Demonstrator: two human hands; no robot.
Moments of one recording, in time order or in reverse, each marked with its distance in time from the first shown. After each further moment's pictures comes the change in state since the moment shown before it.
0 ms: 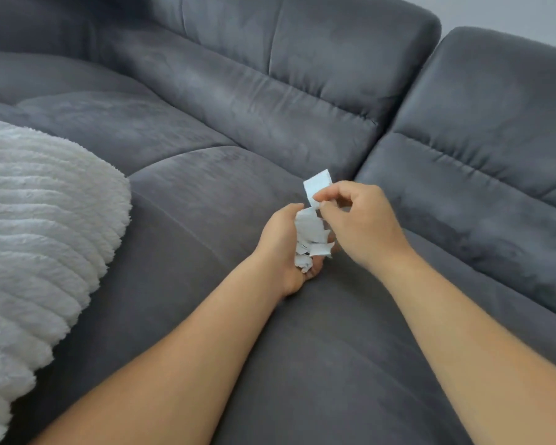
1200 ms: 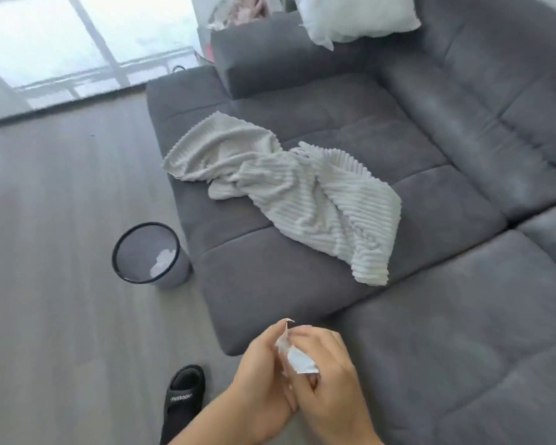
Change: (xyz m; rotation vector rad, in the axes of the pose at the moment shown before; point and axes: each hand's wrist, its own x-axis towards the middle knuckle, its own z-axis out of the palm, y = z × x) left_hand -0.685 0.089 0.016 -0.630 0.545 -0.146; right_hand -0.377 -0.479 -0.070 0.325 -0.522 -0.241
